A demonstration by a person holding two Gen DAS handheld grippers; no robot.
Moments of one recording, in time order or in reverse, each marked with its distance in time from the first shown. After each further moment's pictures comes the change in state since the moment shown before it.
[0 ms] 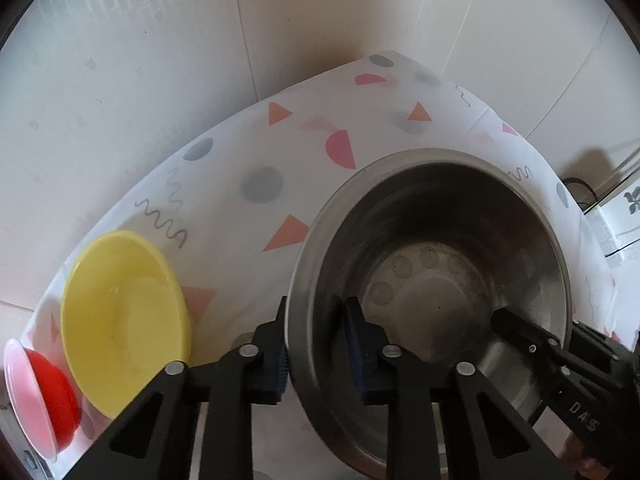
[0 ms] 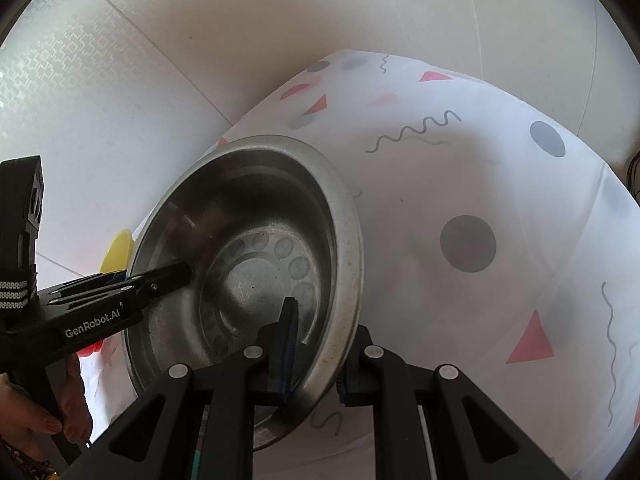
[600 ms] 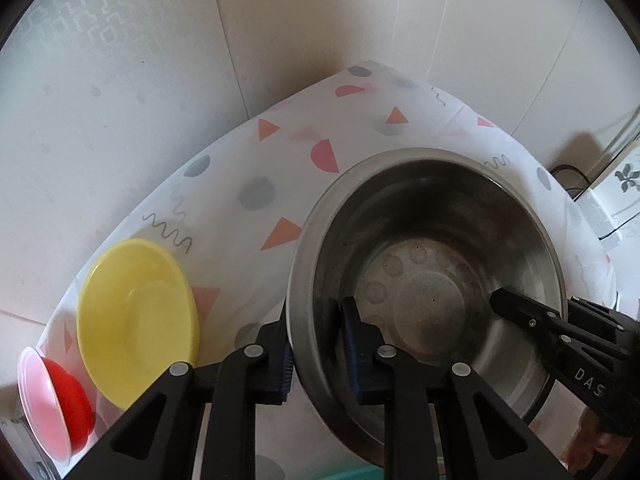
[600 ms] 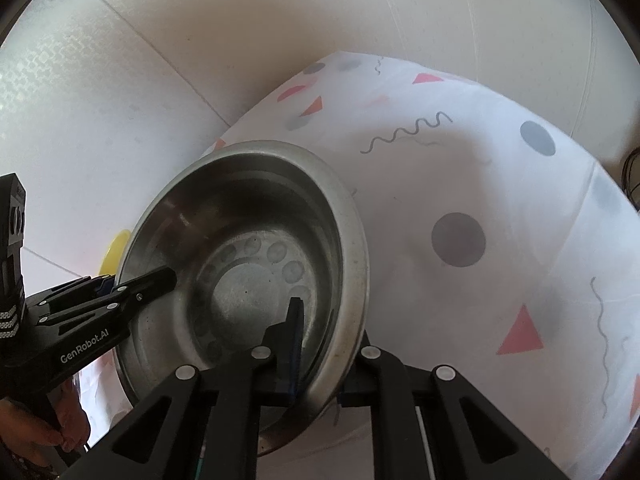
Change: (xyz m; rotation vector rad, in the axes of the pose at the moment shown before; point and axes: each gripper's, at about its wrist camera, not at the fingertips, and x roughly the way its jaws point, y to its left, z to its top) left arm -0.025 -0.008 -0.015 0.065 -0.053 -0.002; right arm -0.009 0.004 0.001 -0.005 -0.002 -0.022
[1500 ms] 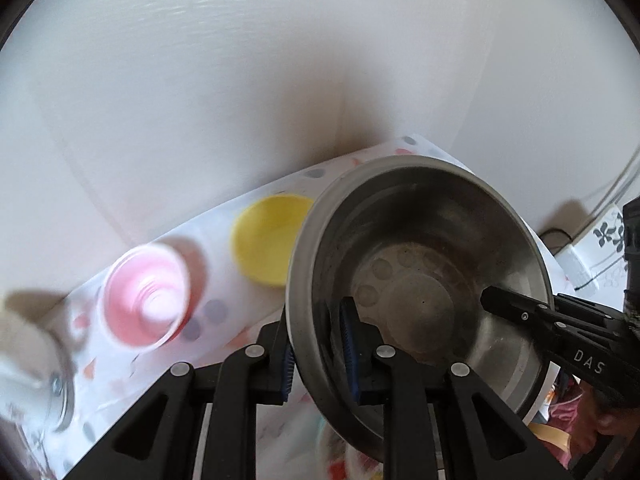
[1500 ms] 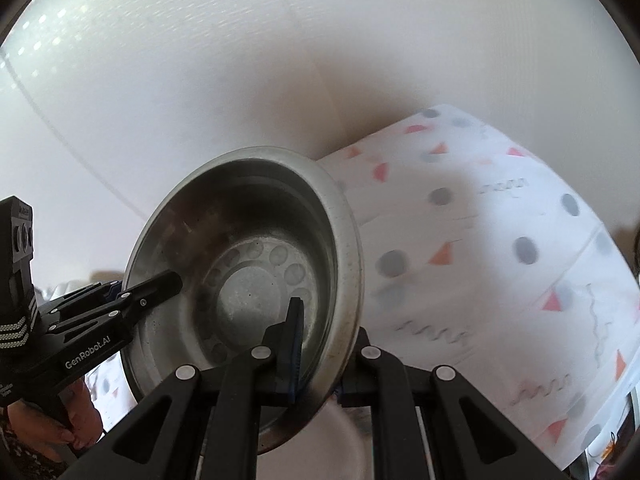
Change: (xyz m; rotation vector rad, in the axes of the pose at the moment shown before) left arm -0.150 0.096 -0.111 -0.206 -0.194 0.013; right arm -0.066 0.129 -0.040 -0.221 -0.032 0.108
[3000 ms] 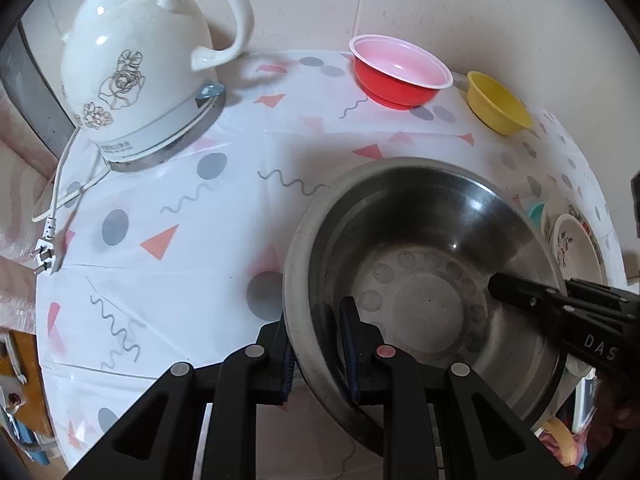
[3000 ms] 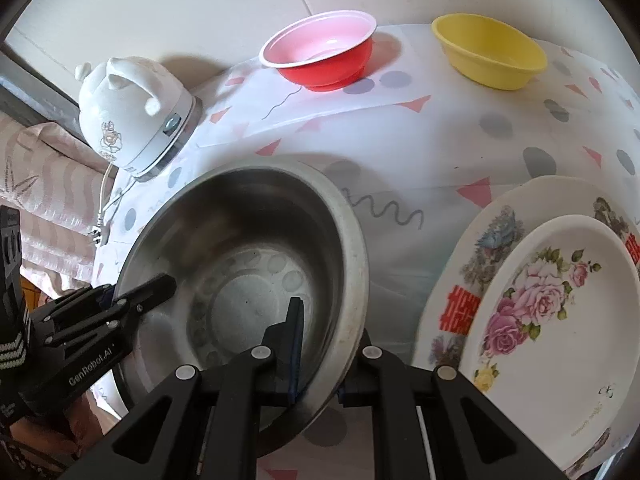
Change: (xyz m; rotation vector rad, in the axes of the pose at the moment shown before) left arm -0.031 0.136 -0.205 -0.393 0.192 0.202; right arm 0.107 0.167 -0.136 -0.297 0.398 0.089
